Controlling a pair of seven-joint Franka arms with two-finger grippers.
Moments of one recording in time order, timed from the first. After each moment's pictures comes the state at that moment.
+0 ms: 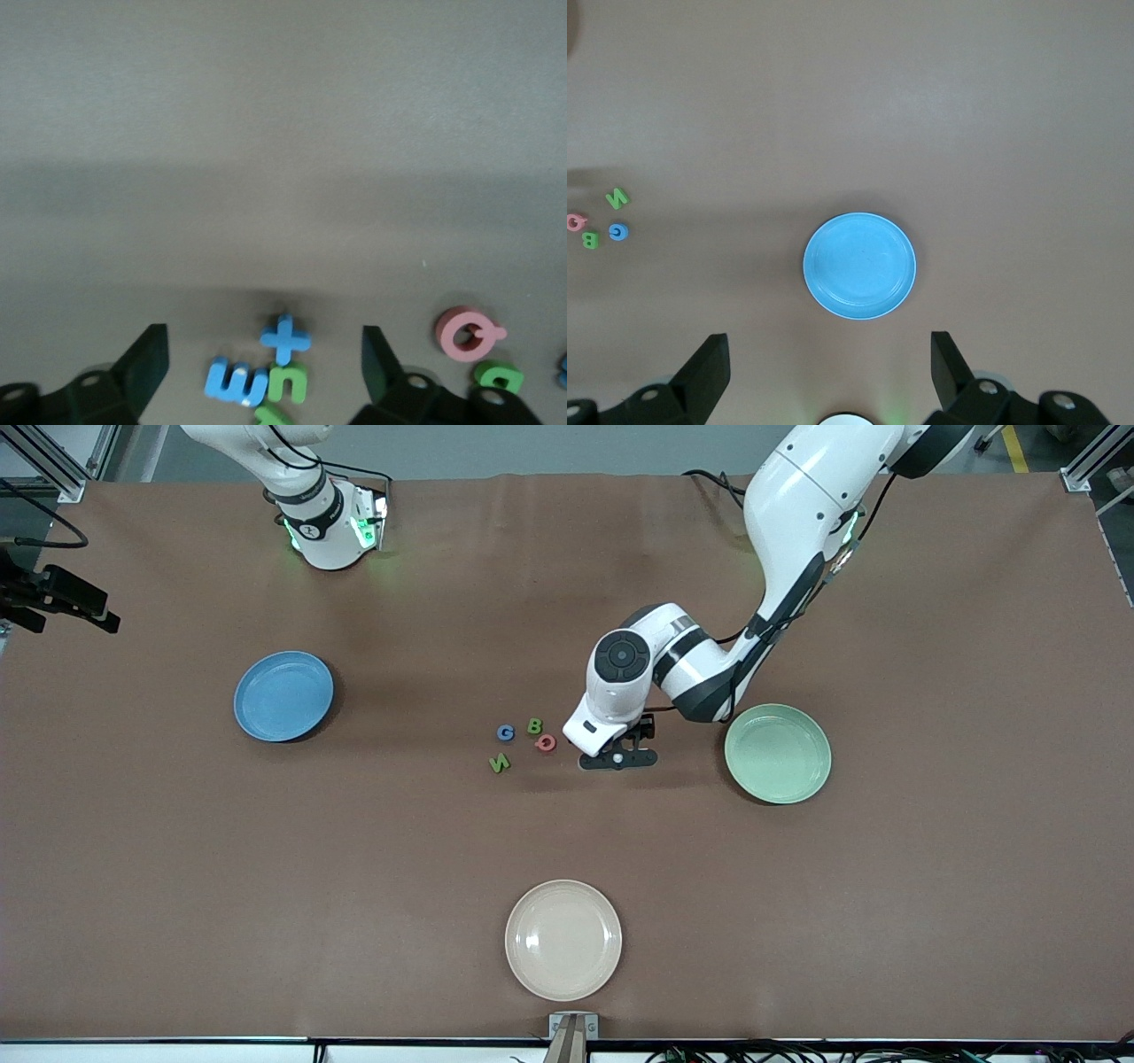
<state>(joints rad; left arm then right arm) -0.42 0.70 -0.37 -1.67 0.27 2.30 -0.94 -0.01 -0.12 -0.11 -1.68 0.03 1.50 -0.07</state>
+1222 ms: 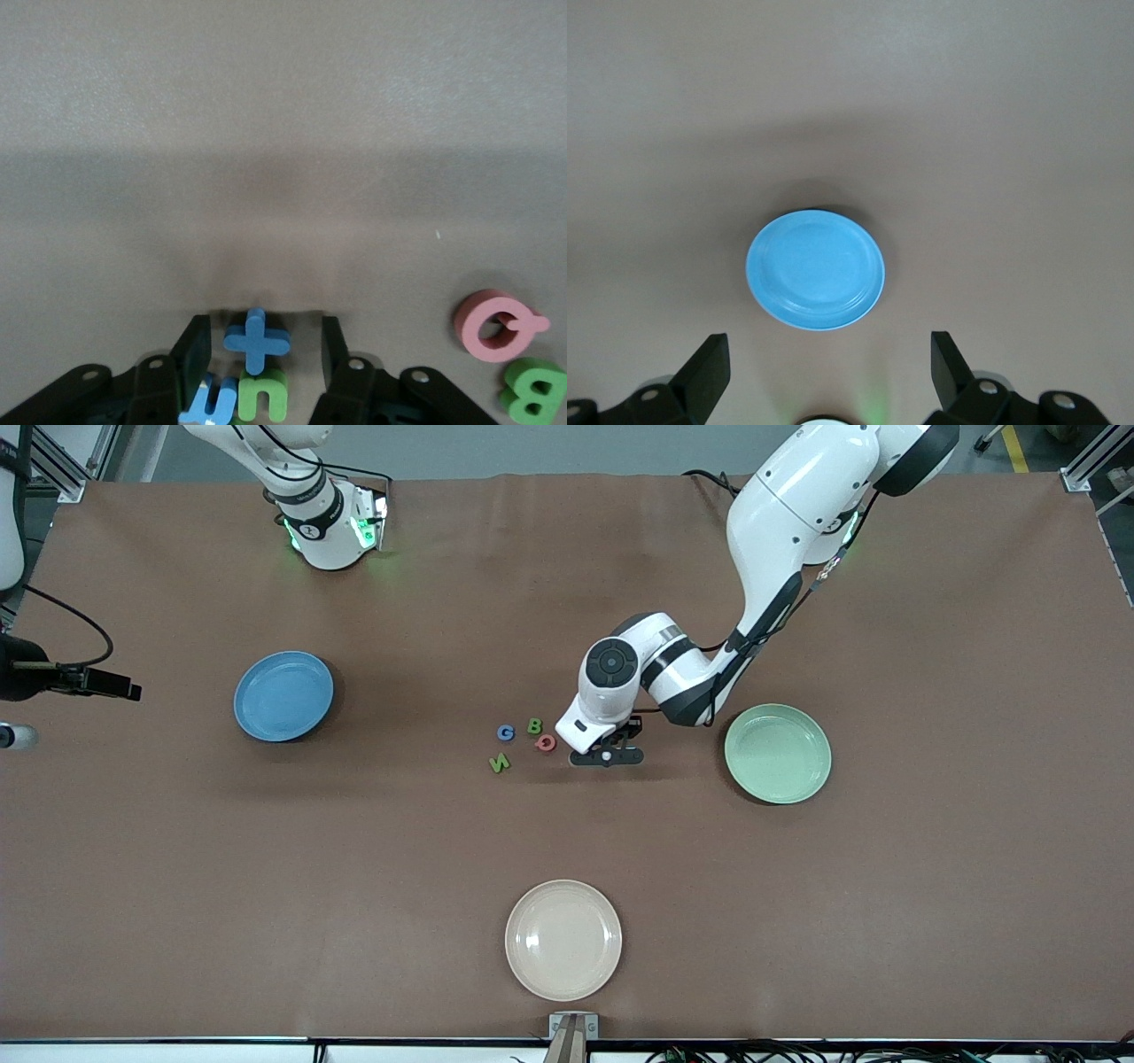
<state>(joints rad) -0.44 0.76 -0.37 -1.68 0.27 2.36 -0.94 -0.12 0.14 -0.11 -1.70 0.01 1.60 -0.14</state>
